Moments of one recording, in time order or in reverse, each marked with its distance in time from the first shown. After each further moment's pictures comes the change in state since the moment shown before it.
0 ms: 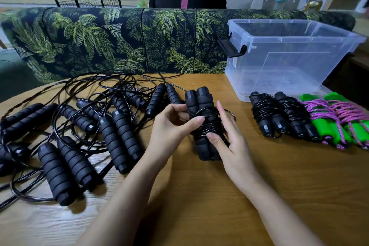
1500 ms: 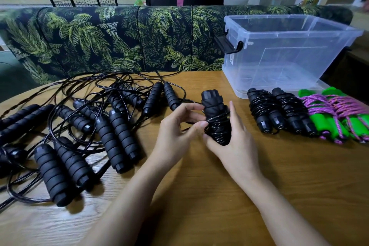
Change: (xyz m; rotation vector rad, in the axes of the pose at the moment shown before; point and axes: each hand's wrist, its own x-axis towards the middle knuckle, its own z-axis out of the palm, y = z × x) left_hand -0.005 -0.009 0.011 0.222 -0.120 0.172; right_hand -0.001 -0.003 -0.005 -0.559 0.165 0.158
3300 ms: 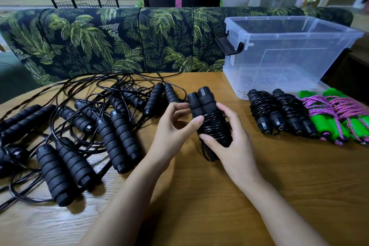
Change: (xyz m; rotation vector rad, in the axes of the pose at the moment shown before) left_hand 0.001 0.001 -0.008 -0.166 0.063 -0.267; right_hand -0.003 0.002 0.004 0.405 -0.017 -0.105
